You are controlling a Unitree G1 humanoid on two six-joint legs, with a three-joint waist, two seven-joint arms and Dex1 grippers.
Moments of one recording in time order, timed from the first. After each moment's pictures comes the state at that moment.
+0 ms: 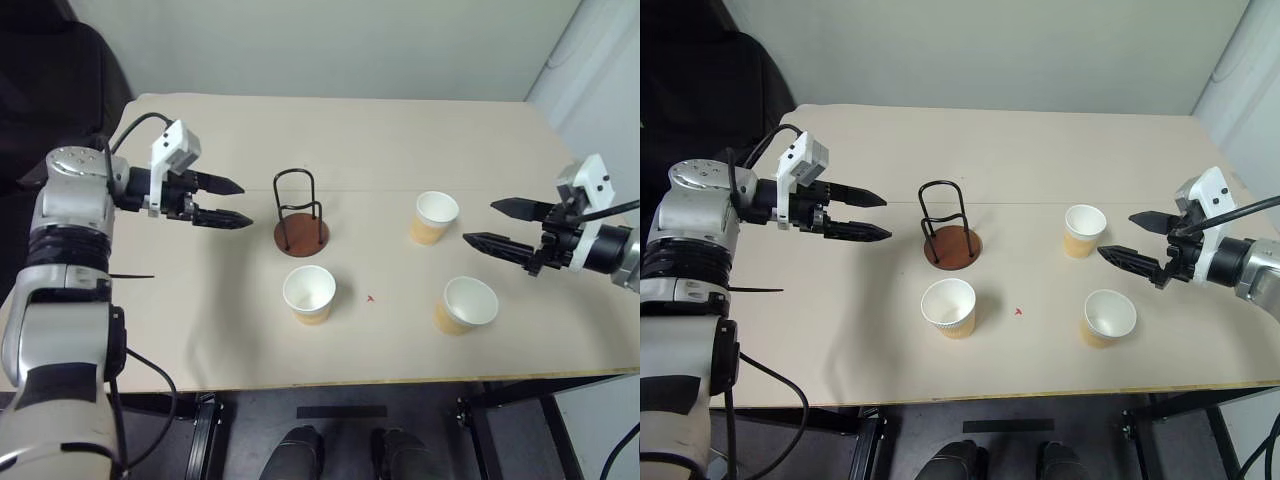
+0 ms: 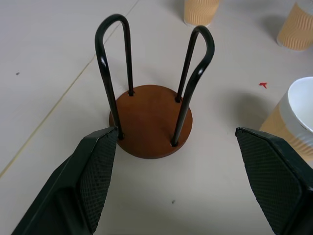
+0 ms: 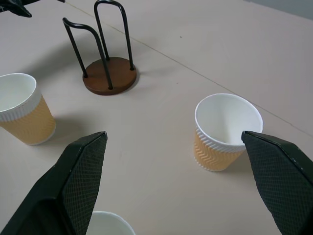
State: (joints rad) left arm -1.11 0.82 -0.08 0.84 -0.11 0.21 -1.57; right arm -0.41 -0.98 -0.28 -0.31 0.74 0.86 0.81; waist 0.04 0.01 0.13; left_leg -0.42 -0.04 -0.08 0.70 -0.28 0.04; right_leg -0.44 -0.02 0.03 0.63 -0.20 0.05
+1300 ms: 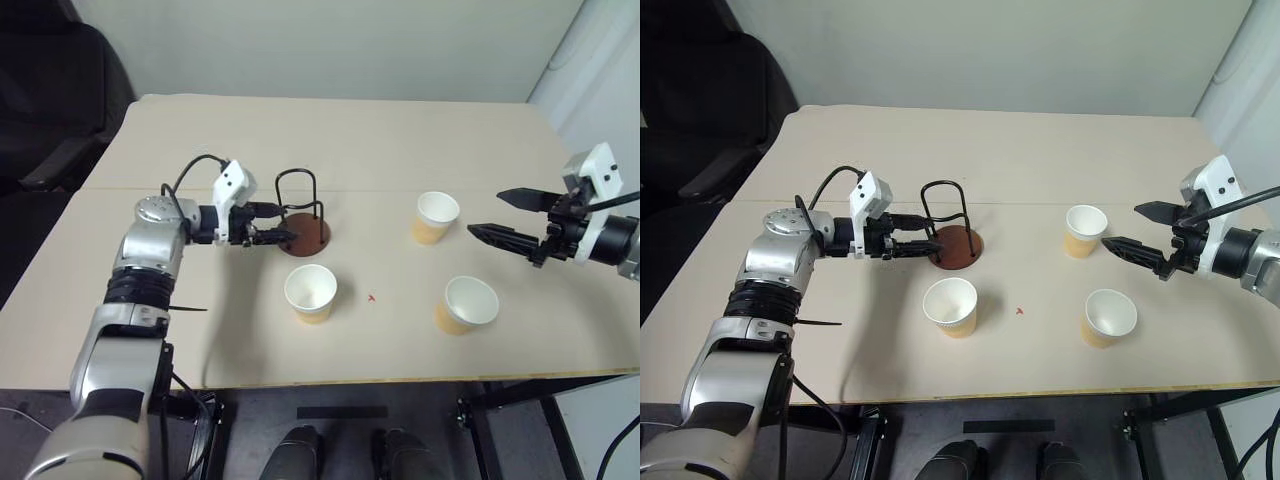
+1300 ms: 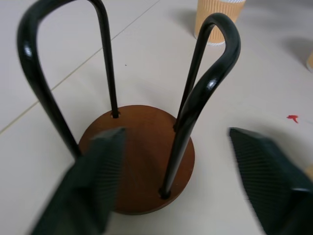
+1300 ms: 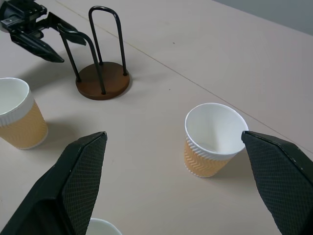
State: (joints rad) left arm -0.93 0.61 -0.05 0.66 -0.18 0.28 -1.26; right arm -0.44 -1.00 -0.28 -0.30 0.72 0.87 0.81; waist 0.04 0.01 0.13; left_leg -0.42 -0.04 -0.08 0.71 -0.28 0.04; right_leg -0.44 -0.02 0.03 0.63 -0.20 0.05
